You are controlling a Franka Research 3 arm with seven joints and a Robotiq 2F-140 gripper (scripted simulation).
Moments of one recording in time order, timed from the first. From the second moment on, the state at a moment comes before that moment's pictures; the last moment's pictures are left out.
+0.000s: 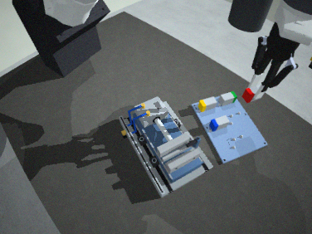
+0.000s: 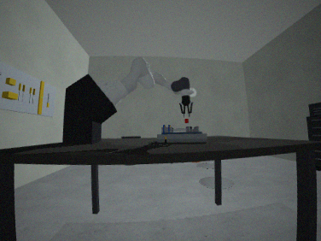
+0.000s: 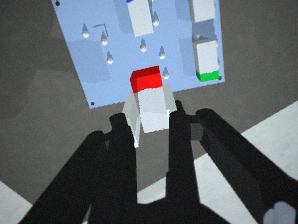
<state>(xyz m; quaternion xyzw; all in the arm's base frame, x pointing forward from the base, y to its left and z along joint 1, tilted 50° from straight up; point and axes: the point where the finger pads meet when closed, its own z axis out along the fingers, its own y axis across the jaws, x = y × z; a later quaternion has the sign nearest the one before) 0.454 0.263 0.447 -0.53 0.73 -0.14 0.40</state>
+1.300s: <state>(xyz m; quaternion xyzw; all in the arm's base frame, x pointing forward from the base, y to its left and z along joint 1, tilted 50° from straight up) 0.454 0.264 0.442 -0.53 0.74 -0.14 0.40</state>
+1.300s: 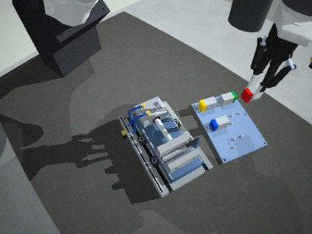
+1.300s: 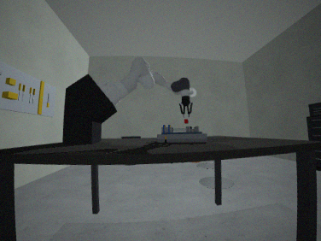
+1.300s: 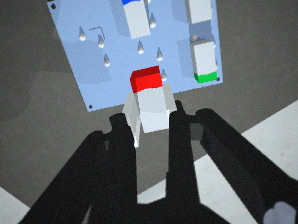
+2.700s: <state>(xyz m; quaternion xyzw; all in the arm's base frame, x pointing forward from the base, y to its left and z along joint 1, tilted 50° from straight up) 0.457 0.265 0.442 -0.53 0.74 -0.14 0.40</state>
